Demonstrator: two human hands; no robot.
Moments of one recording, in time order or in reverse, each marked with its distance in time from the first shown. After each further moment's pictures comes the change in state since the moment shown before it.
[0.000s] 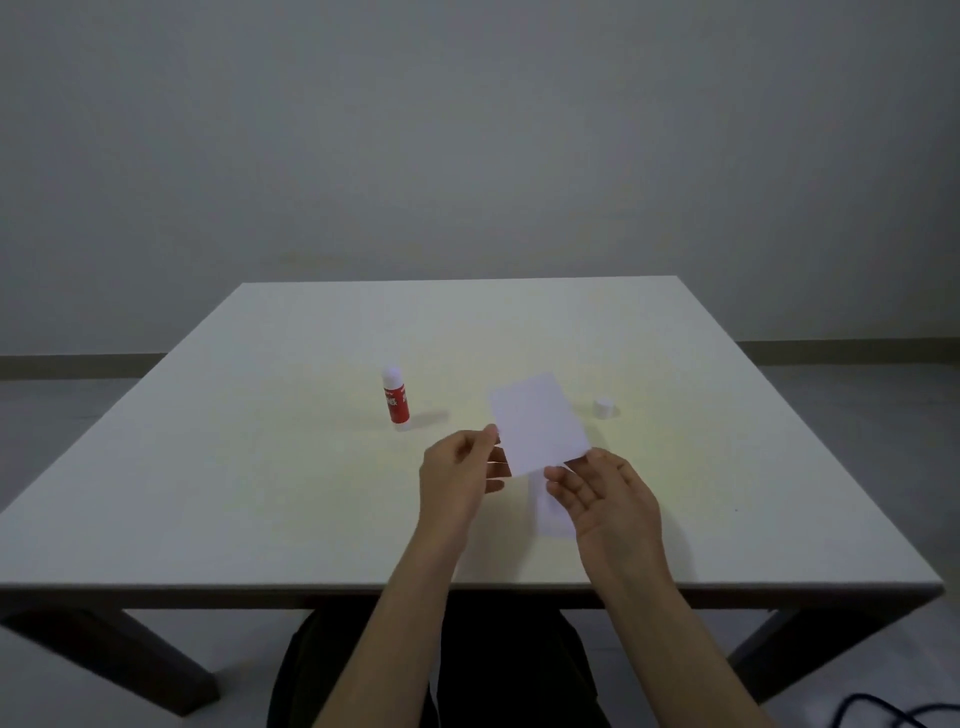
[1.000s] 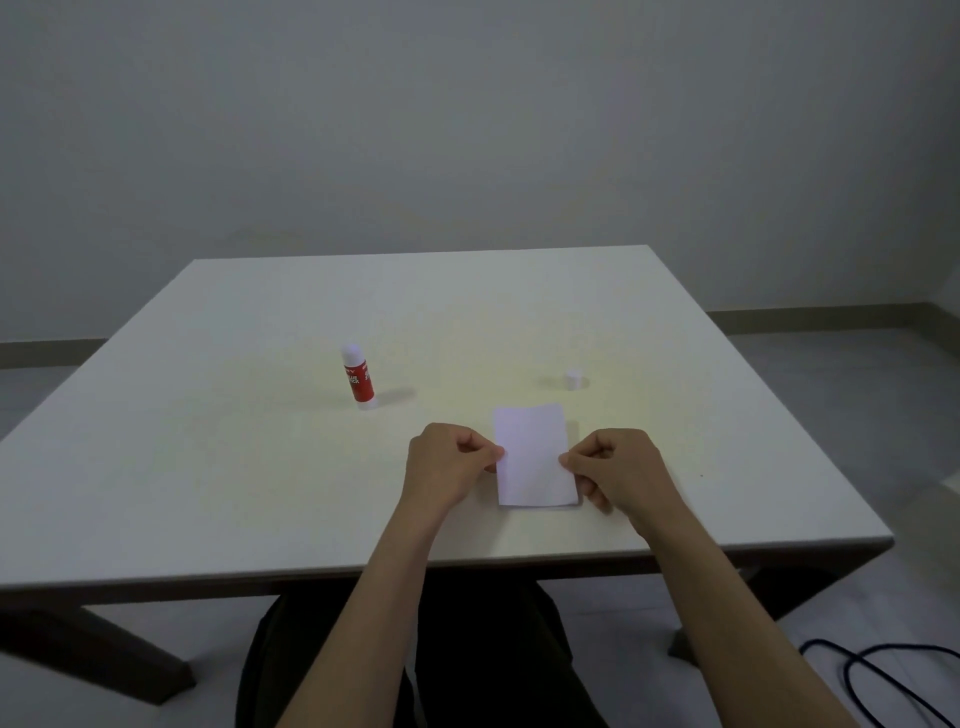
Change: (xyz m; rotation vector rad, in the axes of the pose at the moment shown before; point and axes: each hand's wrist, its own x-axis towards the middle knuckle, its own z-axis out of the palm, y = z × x) left_hand 0.007 -0.009 0.012 0.498 -0.173 0.082; right_hand 0.046 -0.030 -0.050 -1.084 -0.084 -0.057
